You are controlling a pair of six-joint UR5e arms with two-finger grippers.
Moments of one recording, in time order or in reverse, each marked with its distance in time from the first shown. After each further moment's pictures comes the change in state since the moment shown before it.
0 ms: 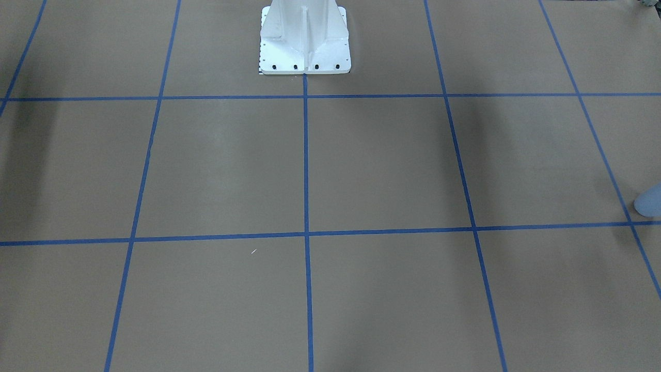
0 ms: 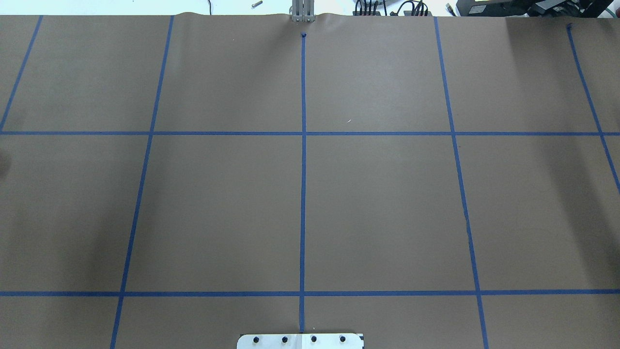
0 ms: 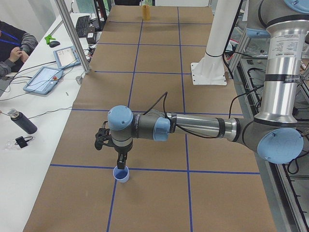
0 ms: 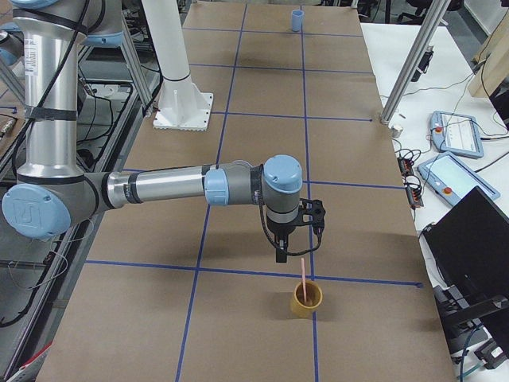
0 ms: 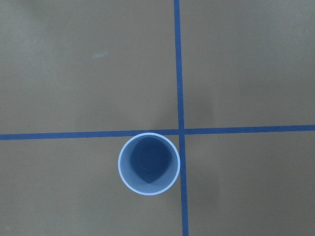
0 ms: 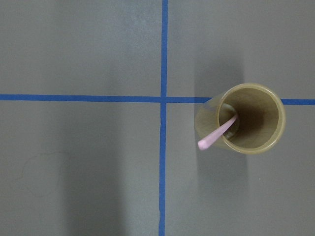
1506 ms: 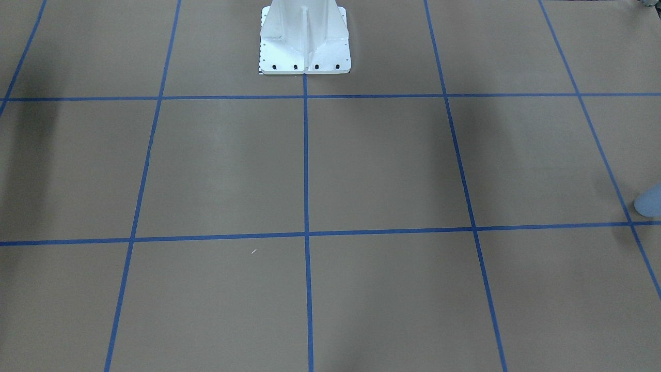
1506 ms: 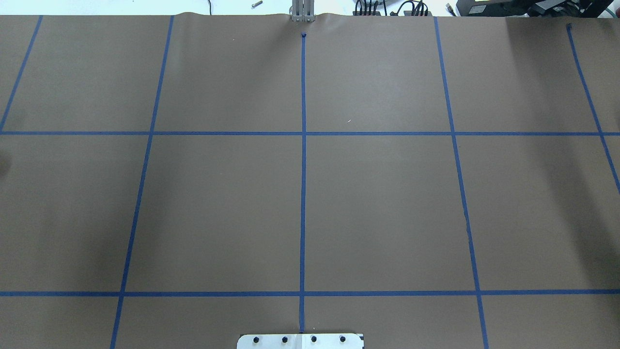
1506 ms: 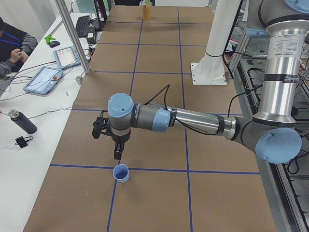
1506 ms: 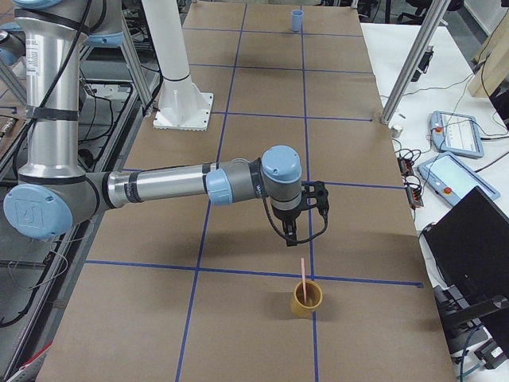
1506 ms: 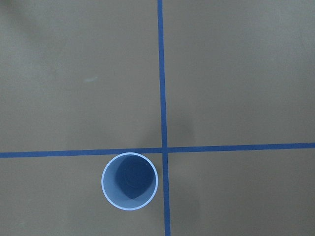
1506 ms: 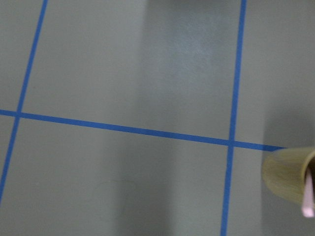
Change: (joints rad) left arm 0.002 -0.002 -0.074 -0.103 0.002 -0.084; right arm -0.053 0.041 0.015 0.166 0.126 0.080
